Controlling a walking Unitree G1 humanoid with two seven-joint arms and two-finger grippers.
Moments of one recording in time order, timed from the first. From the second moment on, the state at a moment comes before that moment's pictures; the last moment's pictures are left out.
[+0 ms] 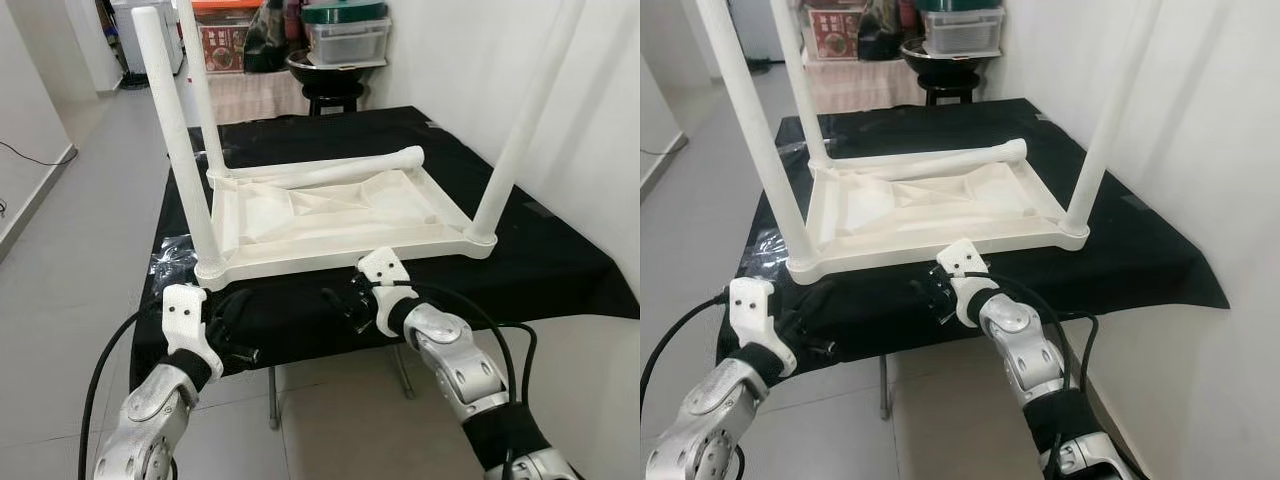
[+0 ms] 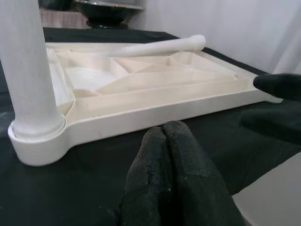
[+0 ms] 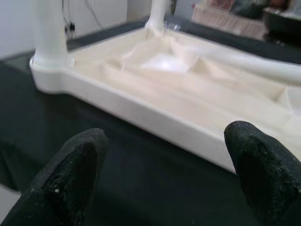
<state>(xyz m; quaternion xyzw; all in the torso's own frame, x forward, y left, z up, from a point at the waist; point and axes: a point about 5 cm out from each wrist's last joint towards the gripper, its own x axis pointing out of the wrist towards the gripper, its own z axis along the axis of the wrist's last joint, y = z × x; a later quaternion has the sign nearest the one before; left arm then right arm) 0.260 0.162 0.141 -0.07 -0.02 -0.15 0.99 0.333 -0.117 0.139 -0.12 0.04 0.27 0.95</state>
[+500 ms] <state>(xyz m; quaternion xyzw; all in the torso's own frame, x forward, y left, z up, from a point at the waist) 0.258 0.165 0.141 -0.05 -0.02 -0.16 0.99 0.340 -0.116 0.150 -0.14 0.04 0.31 0.94</state>
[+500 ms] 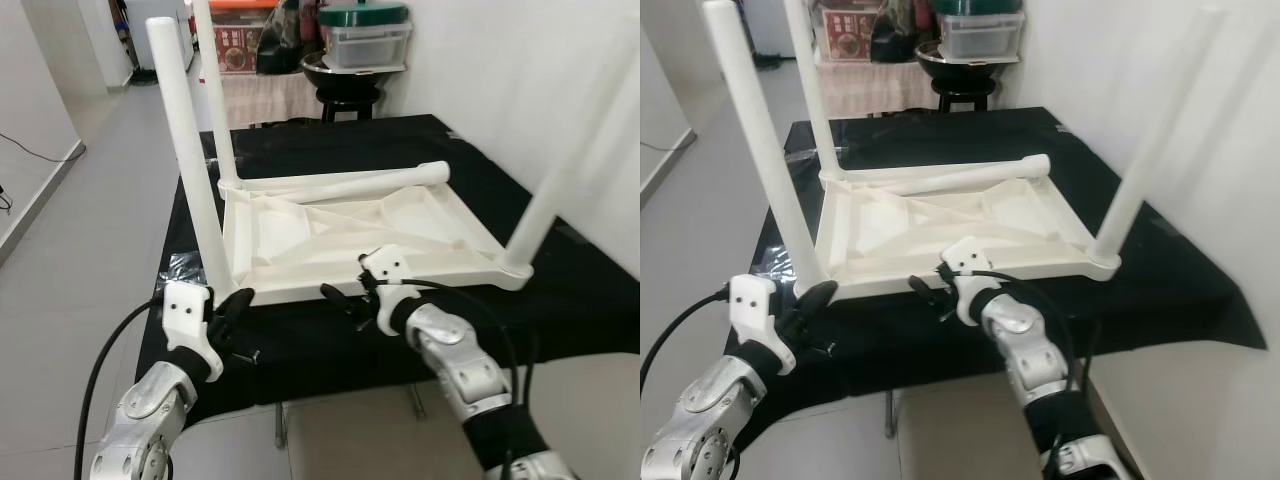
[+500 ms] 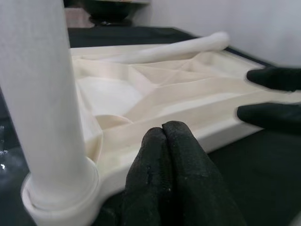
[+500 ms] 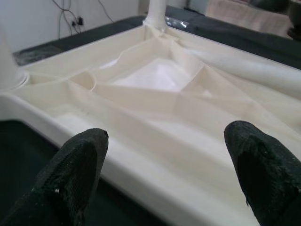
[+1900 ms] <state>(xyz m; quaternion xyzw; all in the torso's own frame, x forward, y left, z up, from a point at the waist) 0.220 0.134 0.136 0.00 0.05 -0.27 0.96 0.357 -0.155 0.149 -0.28 0.32 0.40 0.81</state>
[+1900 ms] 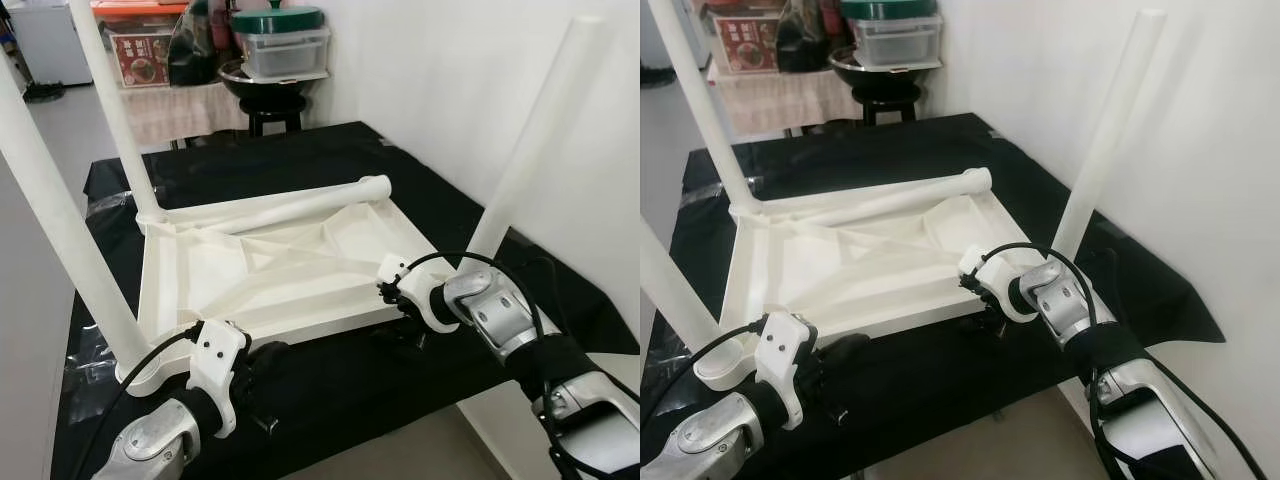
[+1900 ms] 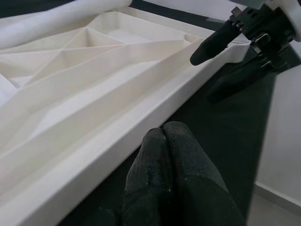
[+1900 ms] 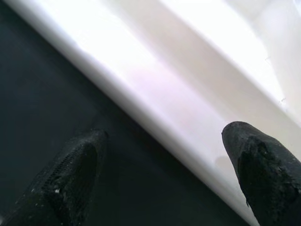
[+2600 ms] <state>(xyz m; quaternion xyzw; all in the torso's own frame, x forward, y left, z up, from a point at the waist) 0.218 0.137 0.139 0.01 0.05 -0.25 0.97 0.373 -0.137 0.154 -0.33 0.38 0.39 0.77</state>
